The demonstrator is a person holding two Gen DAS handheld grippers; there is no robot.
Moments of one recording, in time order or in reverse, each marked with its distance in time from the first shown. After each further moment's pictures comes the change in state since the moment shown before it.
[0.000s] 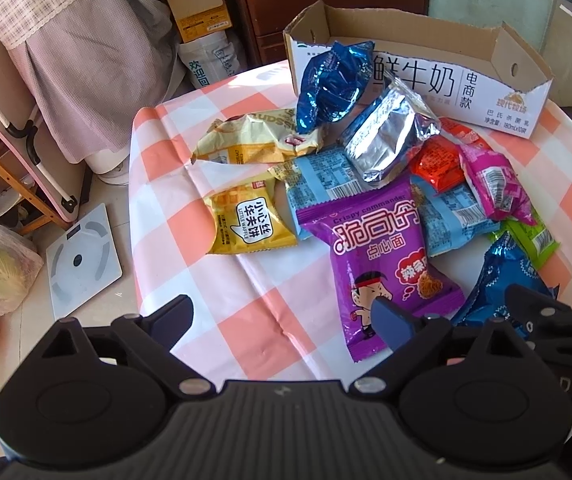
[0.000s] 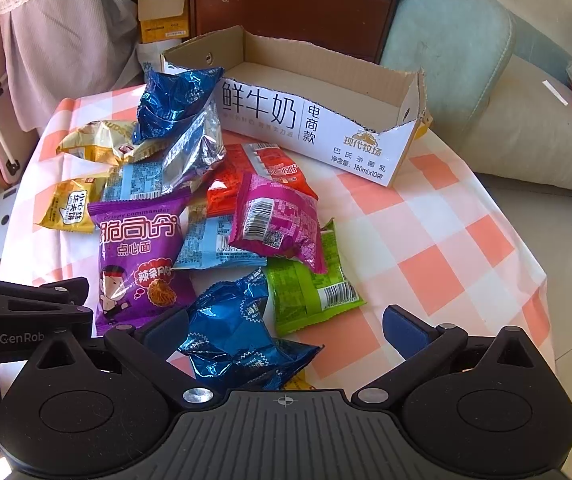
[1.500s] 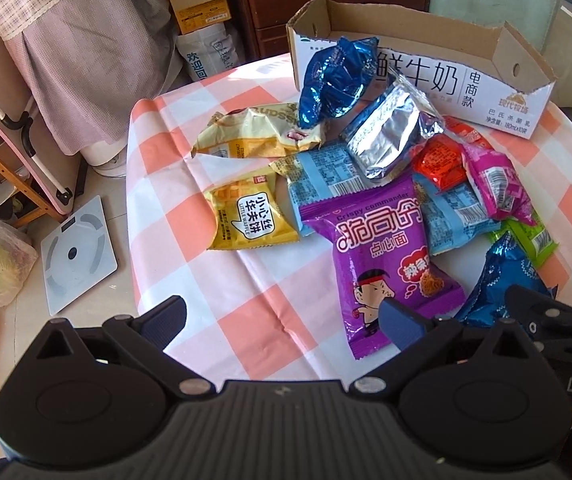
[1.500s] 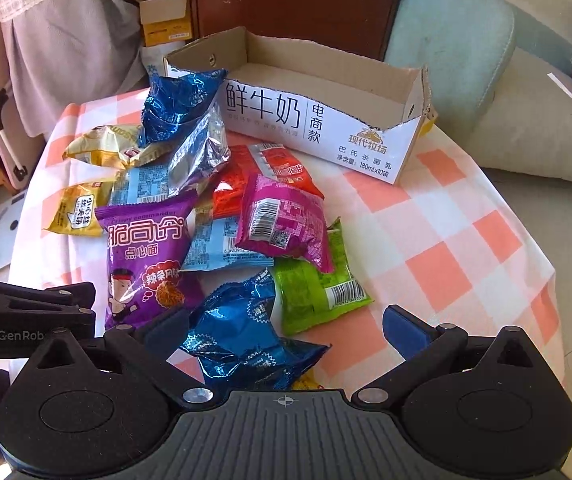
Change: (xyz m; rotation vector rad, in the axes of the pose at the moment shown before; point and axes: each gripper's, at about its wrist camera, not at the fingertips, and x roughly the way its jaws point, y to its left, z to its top) left arm 0.004 0.003 0.002 -0.012 0.022 -0.014; right arm 0.000 -0.002 0.000 0.019 0.005 0.030
